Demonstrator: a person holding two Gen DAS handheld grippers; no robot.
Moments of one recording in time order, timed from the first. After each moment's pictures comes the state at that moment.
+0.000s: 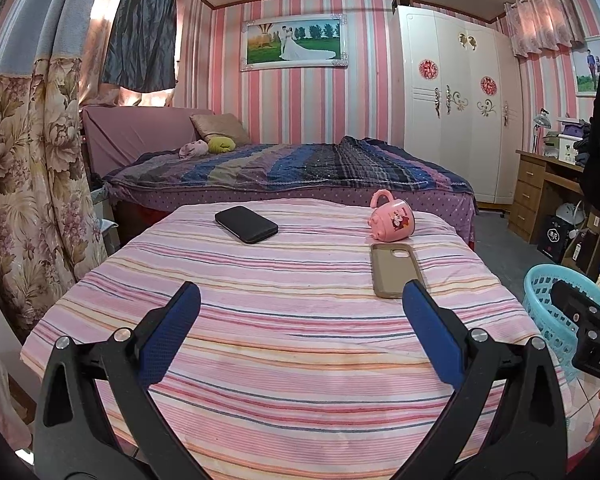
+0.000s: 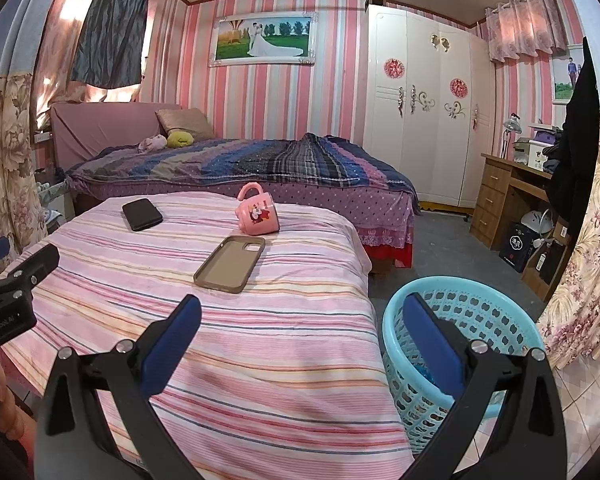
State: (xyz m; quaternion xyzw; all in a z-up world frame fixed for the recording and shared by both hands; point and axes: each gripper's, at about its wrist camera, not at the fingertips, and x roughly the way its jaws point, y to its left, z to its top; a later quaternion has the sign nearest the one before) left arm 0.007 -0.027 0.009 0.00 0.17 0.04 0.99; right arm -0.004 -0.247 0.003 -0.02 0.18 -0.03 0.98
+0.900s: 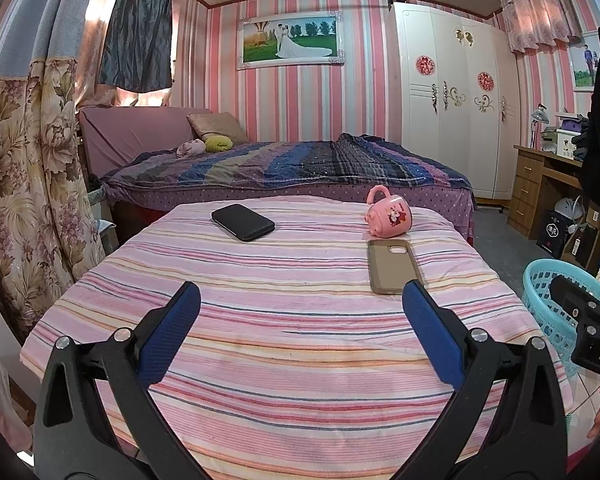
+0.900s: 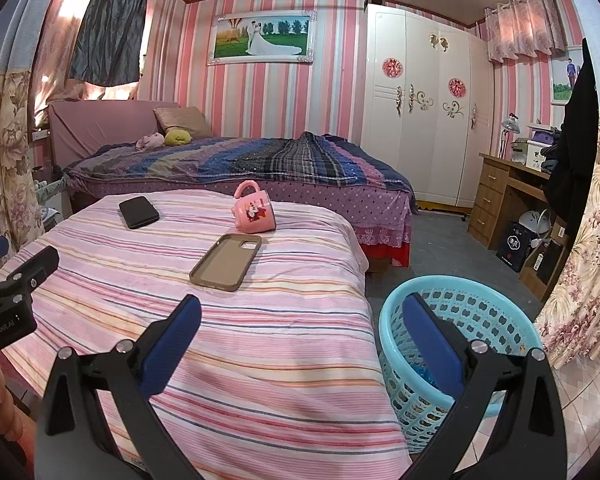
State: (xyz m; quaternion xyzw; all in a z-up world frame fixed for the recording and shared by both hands) left arm 0.008 -0.033 0.006 0.01 0.17 0.03 0.98; right arm -0.004 -0.248 0.001 -0.02 0.19 -0.03 0.98
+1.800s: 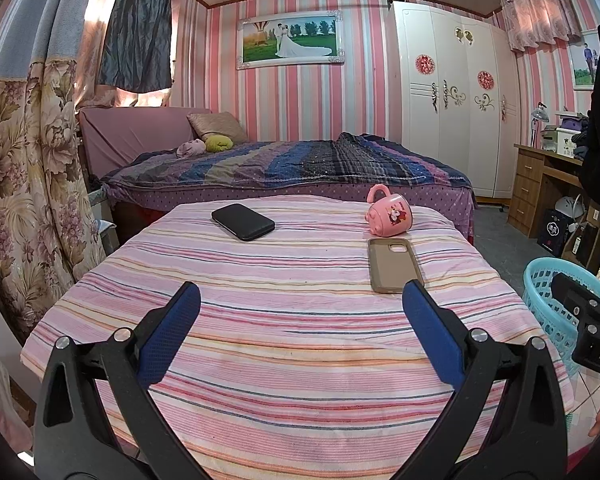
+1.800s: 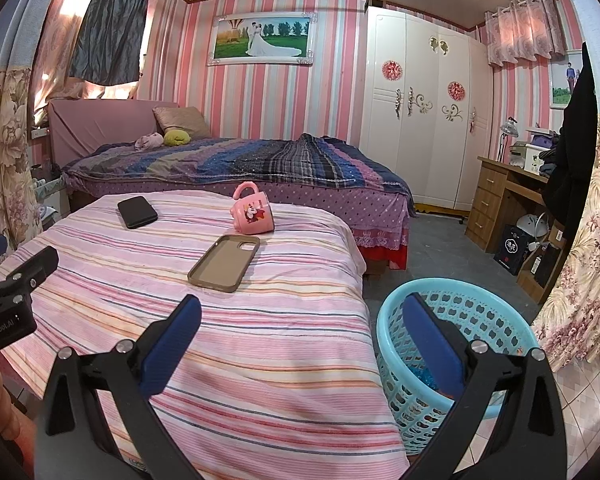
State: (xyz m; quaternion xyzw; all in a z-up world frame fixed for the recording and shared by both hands) left arm 0.007 -0.033 0.006 0.01 0.17 0.04 0.98; right arm -0.005 -0.250 0.002 -0.03 0.18 -0.03 0.98
